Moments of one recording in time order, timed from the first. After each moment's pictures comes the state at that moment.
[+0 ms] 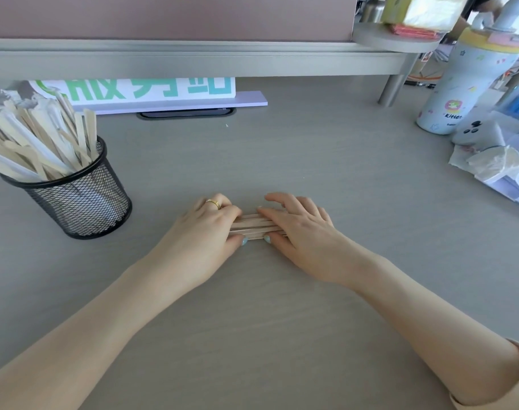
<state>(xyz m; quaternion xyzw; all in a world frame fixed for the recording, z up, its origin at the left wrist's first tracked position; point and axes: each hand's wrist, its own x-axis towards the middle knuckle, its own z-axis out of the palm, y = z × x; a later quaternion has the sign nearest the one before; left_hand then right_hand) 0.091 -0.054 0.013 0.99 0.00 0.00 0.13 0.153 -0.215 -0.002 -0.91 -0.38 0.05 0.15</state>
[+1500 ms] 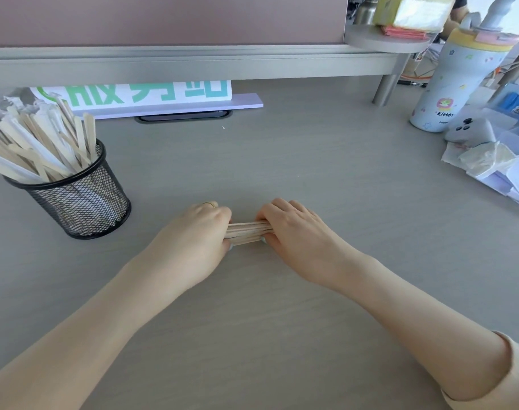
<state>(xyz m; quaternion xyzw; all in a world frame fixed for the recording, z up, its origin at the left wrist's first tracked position) 0.085 -0.058 0.021 1.00 0.02 0.00 0.06 0.137 -0.210 0.011 -0.91 -0.38 0.04 0.13</state>
